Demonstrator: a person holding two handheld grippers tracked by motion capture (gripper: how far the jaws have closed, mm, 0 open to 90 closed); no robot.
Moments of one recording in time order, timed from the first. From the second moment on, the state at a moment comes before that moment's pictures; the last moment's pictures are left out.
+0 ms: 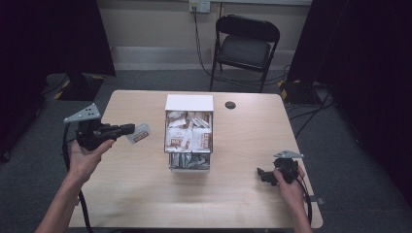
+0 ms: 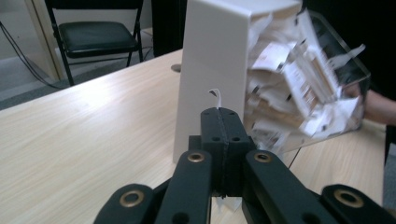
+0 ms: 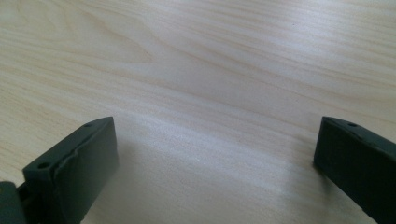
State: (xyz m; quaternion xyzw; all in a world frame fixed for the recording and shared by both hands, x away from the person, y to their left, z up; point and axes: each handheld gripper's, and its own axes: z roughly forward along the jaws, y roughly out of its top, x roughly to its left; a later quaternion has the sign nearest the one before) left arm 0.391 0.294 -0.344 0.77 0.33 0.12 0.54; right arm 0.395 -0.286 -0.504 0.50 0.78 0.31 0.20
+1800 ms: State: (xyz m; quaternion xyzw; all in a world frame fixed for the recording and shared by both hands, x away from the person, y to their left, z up) left arm 0.416 0.235 -0.457 0.84 0.37 0.07 0.40; right arm 0.395 -0.286 -0.504 0.50 0.78 0.31 0.20
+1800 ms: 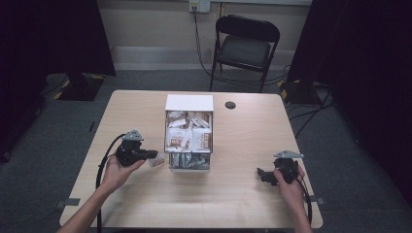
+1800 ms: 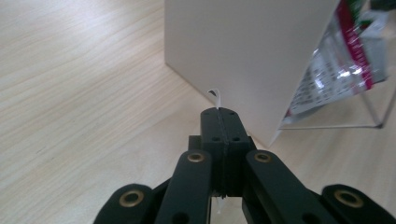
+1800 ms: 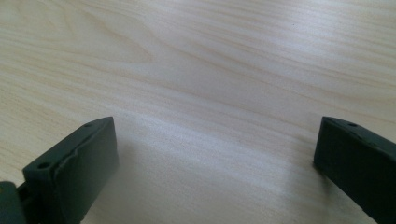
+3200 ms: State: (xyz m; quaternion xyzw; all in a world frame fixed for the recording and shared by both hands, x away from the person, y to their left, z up) left arm 0.418 0.265 -0.451 0.81 0.42 0.09 0.39; right arm 0.395 -0.286 -0.504 0.50 0.78 0.31 0.20
